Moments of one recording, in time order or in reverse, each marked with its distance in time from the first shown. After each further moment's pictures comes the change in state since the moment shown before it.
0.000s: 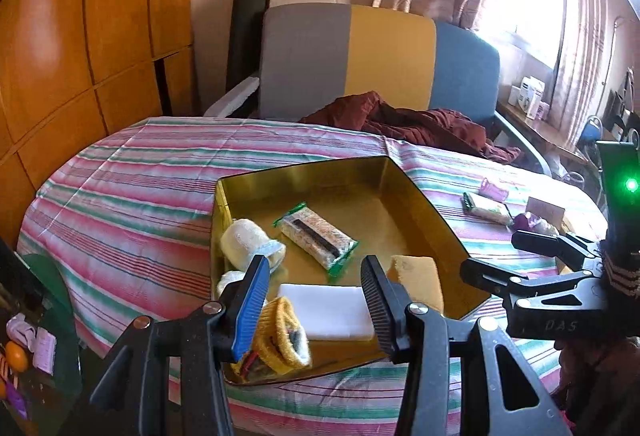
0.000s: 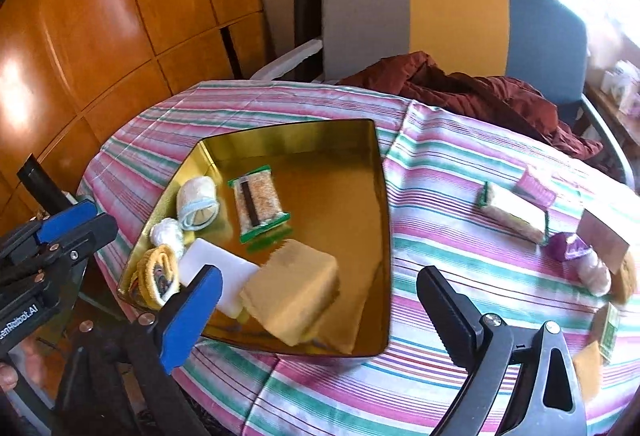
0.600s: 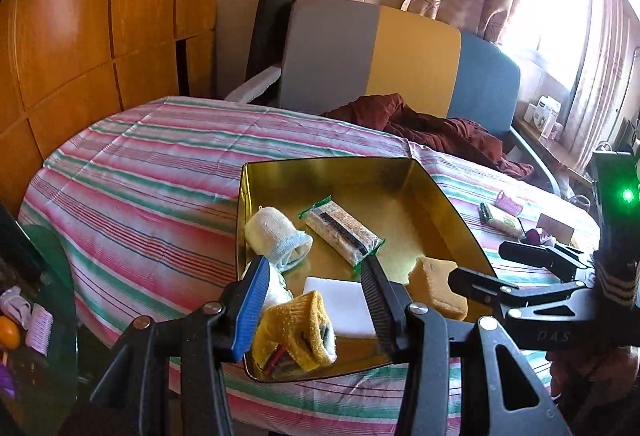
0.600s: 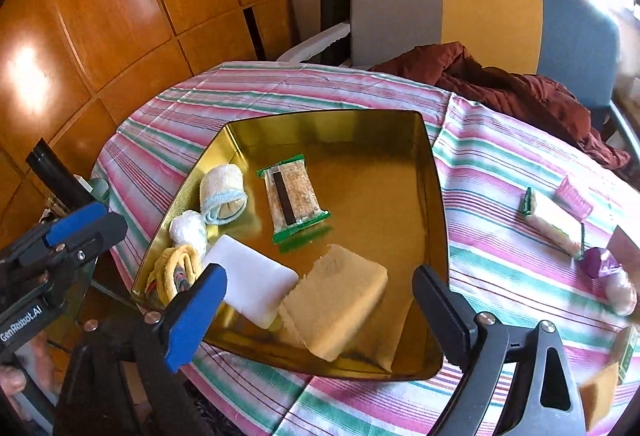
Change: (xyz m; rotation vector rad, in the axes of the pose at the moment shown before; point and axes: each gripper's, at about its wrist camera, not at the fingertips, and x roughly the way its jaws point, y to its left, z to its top) left arm 0.004 0.035 -0.006 -0.099 0.008 0.025; right arm 0.026 0.030 0.011 -0.055 0.058 0.069
